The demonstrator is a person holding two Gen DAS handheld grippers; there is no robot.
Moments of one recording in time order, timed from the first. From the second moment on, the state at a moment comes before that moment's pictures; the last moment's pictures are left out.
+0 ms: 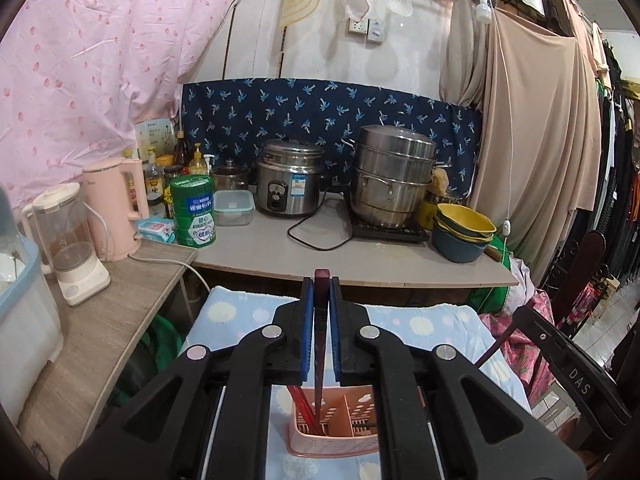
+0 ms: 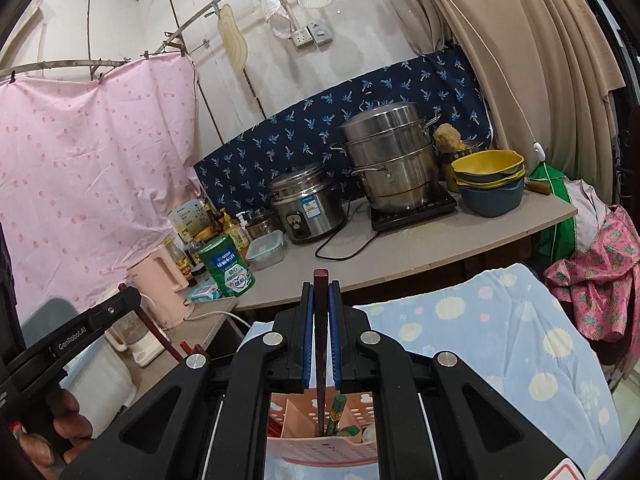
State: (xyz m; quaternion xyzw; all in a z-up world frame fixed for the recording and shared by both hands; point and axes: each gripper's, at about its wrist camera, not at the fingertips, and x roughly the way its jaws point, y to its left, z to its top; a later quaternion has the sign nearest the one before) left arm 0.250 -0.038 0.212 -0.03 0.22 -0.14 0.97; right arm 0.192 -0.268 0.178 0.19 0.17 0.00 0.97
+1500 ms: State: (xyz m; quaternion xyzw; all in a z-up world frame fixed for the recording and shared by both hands) left arm 0.160 -0.024 0.145 0.00 0.27 -0.12 0.96; right arm 0.084 -0.219 0.118 0.15 0.22 0.01 0.96
